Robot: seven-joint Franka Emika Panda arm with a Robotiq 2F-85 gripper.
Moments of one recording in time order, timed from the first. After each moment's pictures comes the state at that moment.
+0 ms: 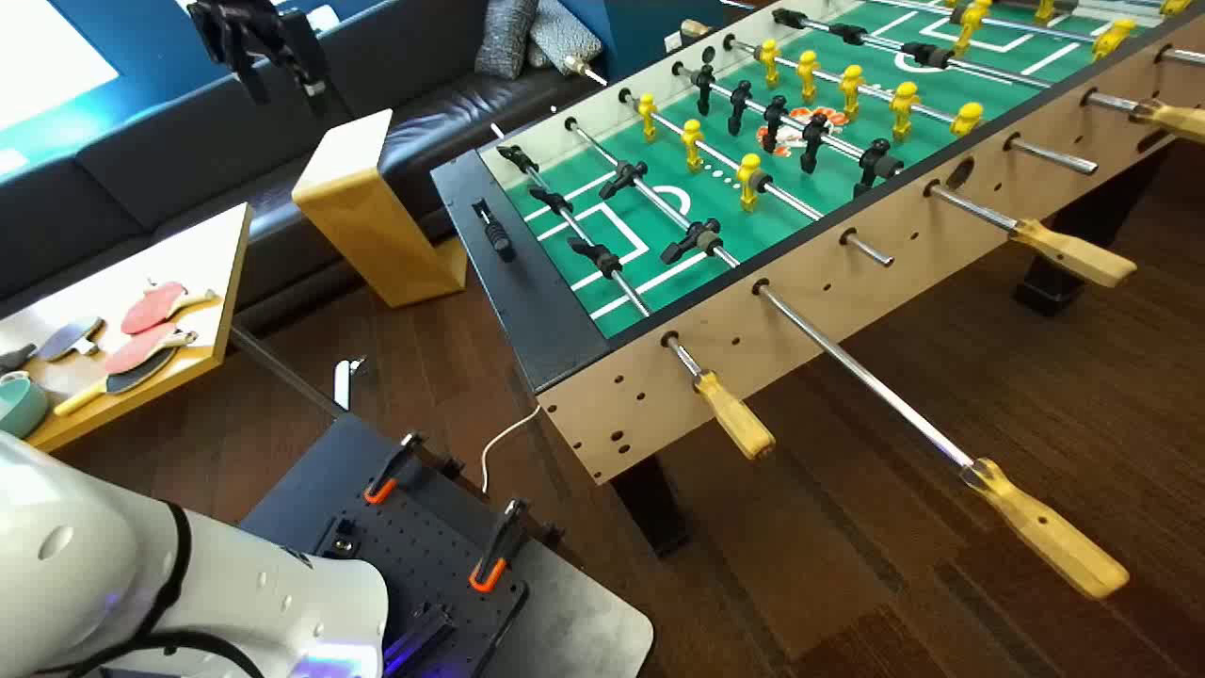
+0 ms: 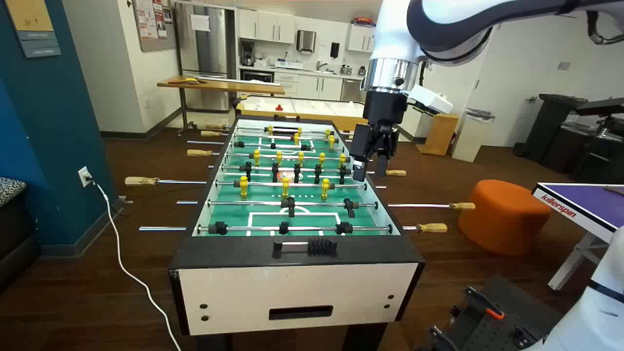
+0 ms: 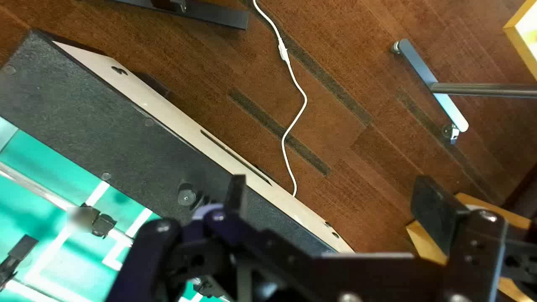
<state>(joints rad) 0.20 -0.22 0.14 -2.09 0.28 1.78 0.08</state>
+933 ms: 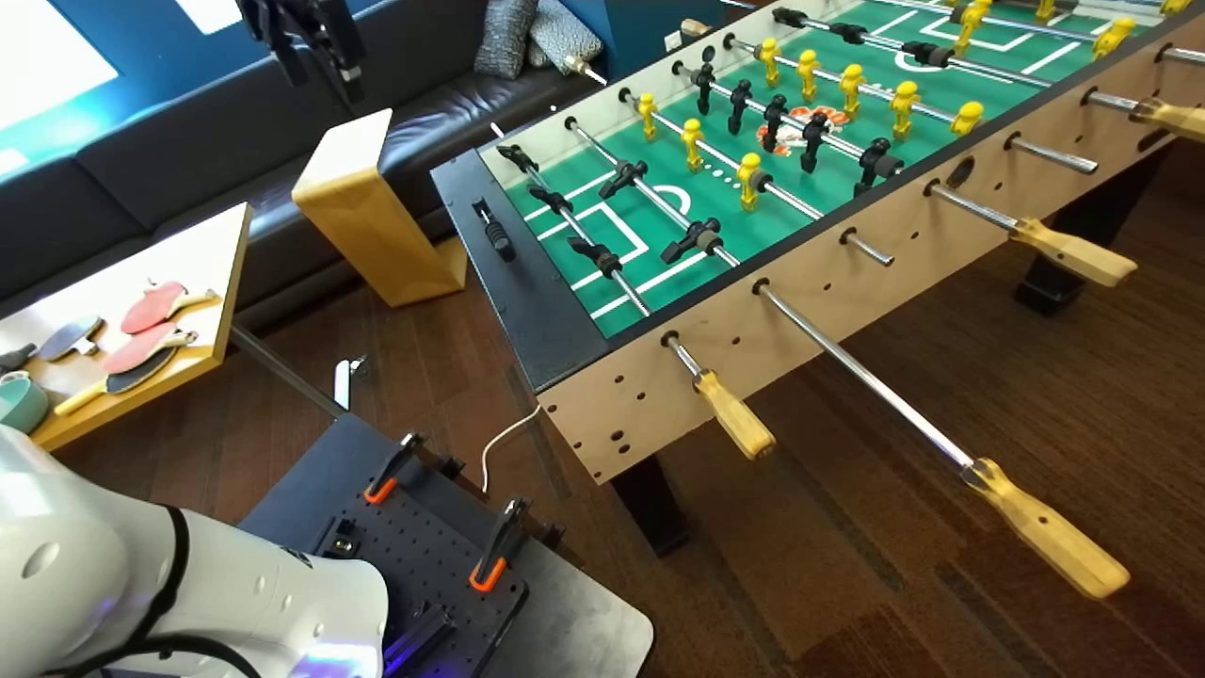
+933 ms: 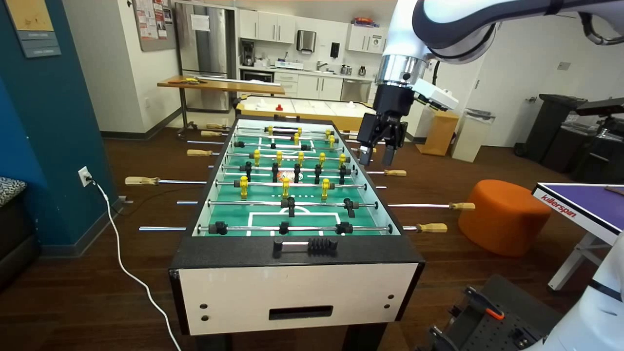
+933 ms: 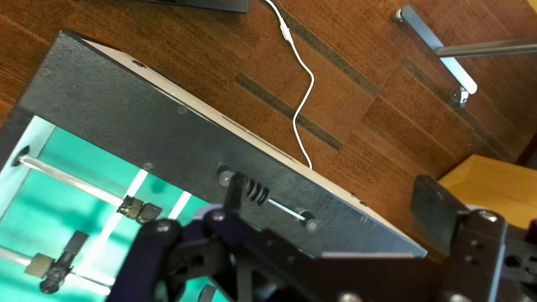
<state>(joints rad) 0.13 -0.23 0.08 -2.09 0.28 1.79 0.08</state>
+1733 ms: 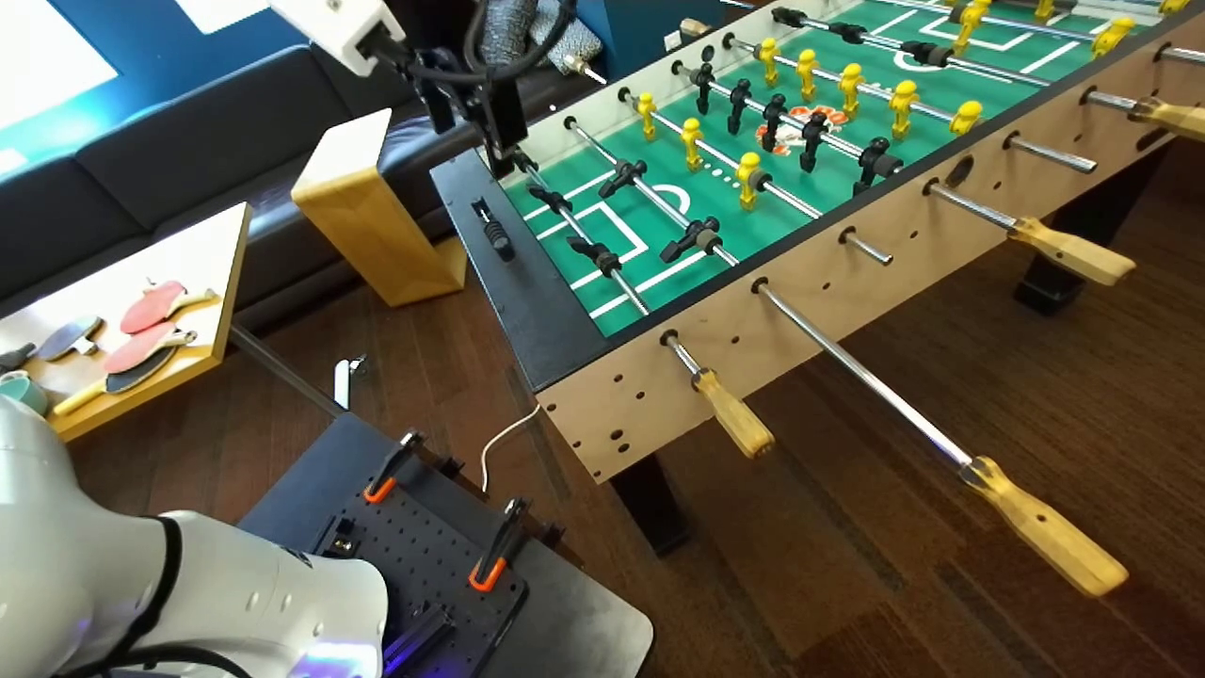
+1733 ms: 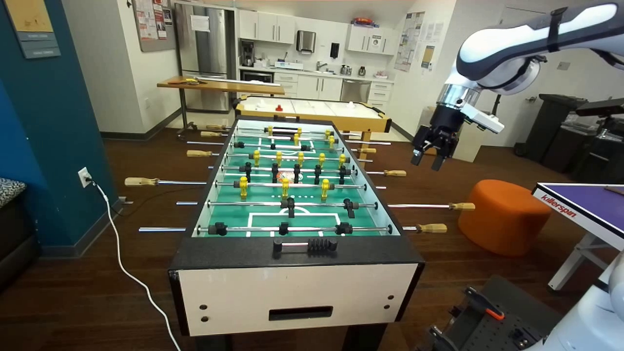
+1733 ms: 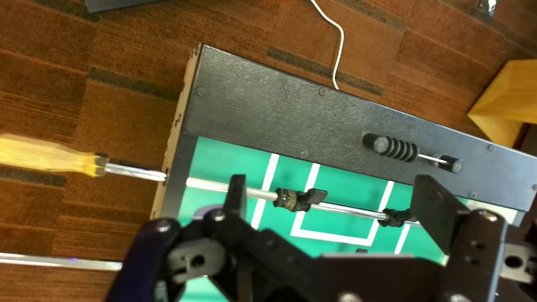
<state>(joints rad) -0.10 -0.31 -0.17 -2.30 0.25 1.90 -0.12</state>
